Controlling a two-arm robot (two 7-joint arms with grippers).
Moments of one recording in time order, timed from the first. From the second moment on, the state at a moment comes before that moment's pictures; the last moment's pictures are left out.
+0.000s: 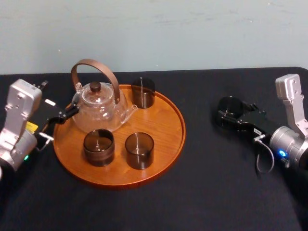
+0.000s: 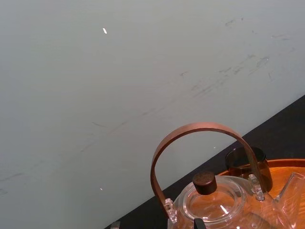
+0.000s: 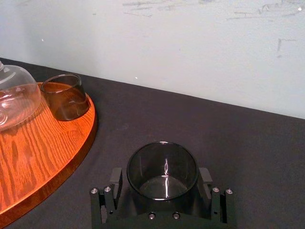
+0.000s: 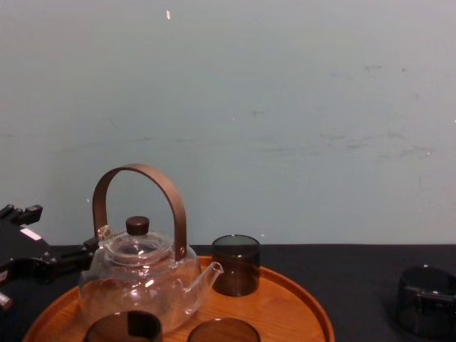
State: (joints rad) left arm -0.20 0.60 0.45 -1.41 -0.25 -0.12 0.03; right arm 0.28 0.39 -0.25 -1.15 0.37 0.05 0.42
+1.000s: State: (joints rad) left arm -0.20 0.60 0.45 -1.41 -0.25 -0.12 0.03; right arm 0.34 0.37 -0.26 -1.07 0.36 0.03 0.43
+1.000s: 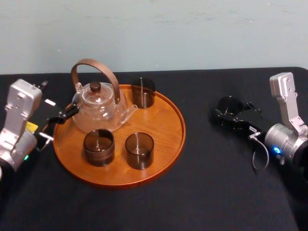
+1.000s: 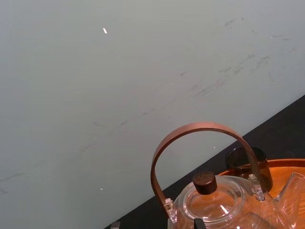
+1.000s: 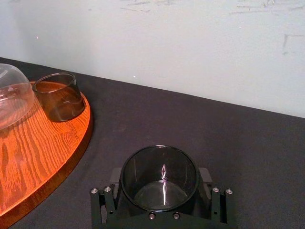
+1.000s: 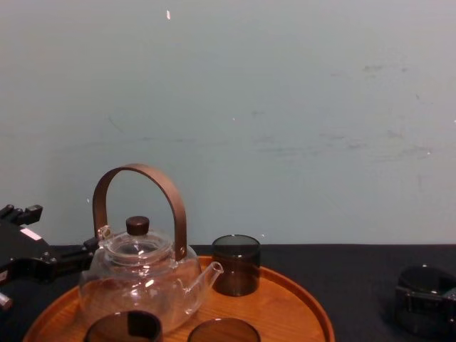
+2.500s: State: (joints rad) left arm -0.20 0.60 0.45 -1.41 -0.25 -0.12 0.03; right arm 0.40 0.37 -0.41 -1.17 0.37 0.03 0.57
